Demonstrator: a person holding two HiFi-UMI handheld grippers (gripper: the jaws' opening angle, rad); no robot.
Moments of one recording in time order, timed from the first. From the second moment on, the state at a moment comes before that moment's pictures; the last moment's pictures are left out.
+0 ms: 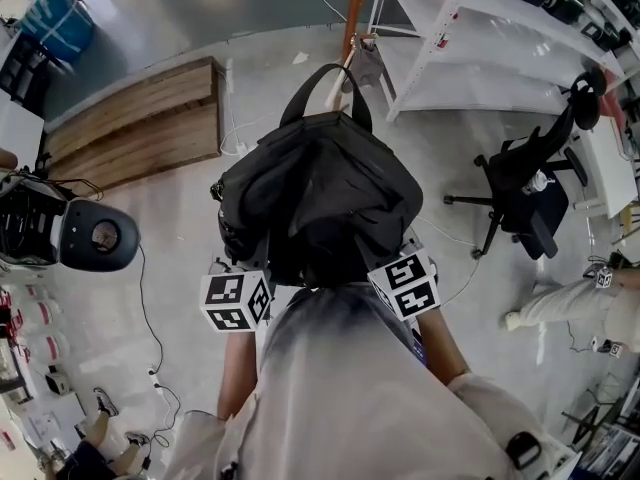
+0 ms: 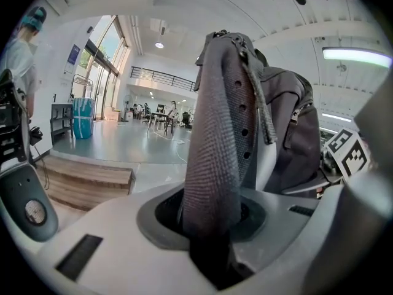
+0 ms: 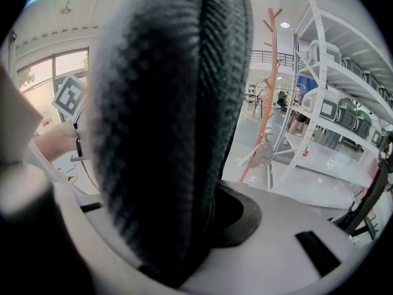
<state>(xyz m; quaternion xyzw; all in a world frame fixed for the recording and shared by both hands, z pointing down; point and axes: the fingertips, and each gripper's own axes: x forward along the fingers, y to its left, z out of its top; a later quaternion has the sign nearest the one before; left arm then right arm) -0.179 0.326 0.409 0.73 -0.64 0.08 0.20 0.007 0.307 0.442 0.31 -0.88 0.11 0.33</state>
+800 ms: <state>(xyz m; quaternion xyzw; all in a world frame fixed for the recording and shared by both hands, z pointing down) -0.180 0.152 0.417 0.74 -0.62 0.11 0.21 0.006 0.143 0.454 0.32 -0.88 0.14 0.33</state>
